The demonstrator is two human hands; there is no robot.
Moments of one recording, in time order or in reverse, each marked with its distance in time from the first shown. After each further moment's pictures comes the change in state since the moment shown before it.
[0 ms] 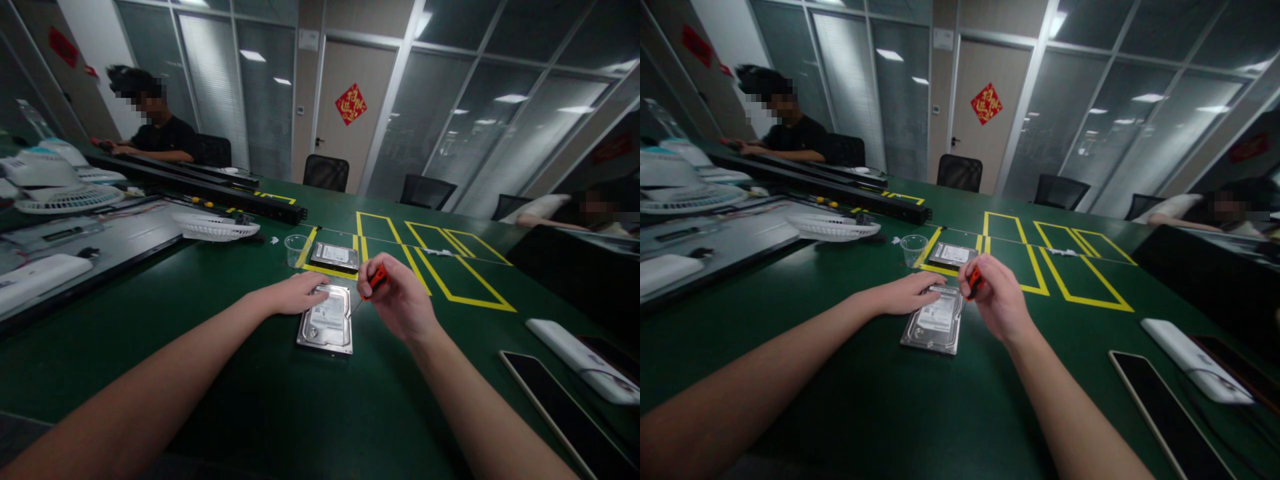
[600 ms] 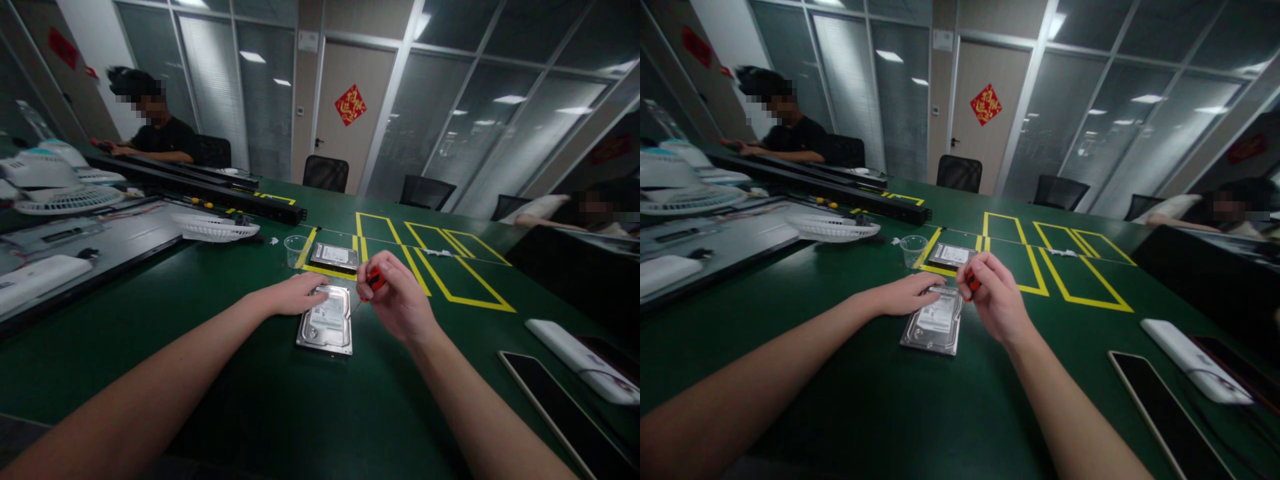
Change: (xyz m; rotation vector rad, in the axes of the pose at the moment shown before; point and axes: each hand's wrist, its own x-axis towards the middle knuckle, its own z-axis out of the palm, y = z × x) left_hand 0.000 -0.001 0.001 0.019 0.005 0.013; right_hand -0.001 0.000 0.000 0.010 -0.001 0.017
